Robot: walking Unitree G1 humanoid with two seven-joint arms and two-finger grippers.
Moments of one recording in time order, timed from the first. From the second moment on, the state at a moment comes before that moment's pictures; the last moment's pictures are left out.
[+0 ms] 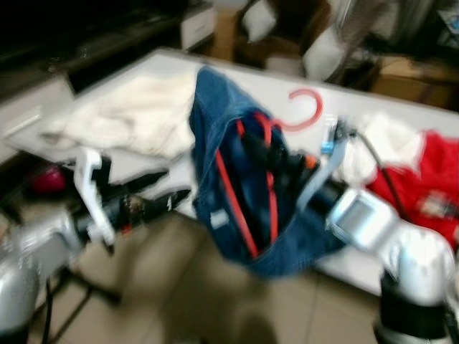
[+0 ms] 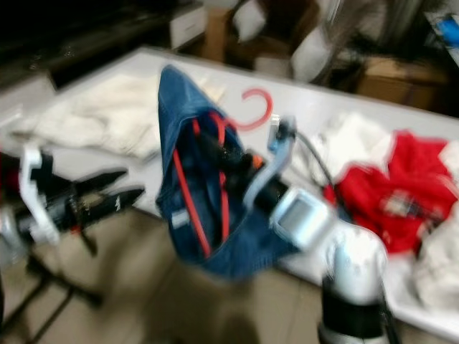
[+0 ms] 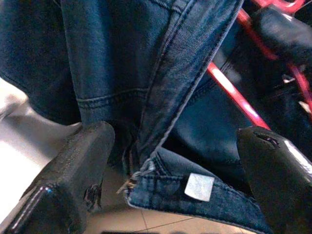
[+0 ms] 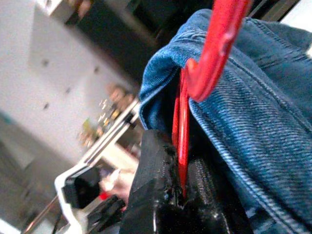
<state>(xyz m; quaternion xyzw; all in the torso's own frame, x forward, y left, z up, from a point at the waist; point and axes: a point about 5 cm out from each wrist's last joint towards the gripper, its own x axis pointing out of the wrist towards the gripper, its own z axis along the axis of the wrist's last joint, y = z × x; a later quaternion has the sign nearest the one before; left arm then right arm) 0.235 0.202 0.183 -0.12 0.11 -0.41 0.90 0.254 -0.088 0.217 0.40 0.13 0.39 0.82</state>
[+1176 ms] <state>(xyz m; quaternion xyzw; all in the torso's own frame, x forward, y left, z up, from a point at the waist) 0.237 0.195 0.174 -0.10 0.13 -0.40 0.90 0.248 -0.090 0.213 0.40 0.14 0.39 0.82</state>
